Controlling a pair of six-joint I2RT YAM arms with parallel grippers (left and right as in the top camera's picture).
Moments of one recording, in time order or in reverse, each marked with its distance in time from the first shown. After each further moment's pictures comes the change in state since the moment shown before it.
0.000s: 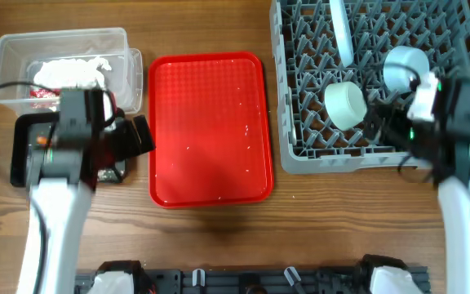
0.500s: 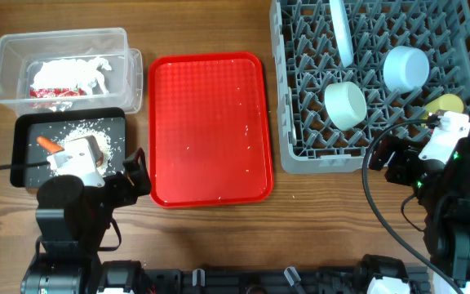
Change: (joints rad) left arm -0.010 -0.578 -0.262 0.131 -0.001 0.000; right arm 0.000 -0.355 -0.108 0.024 0.024 0.000
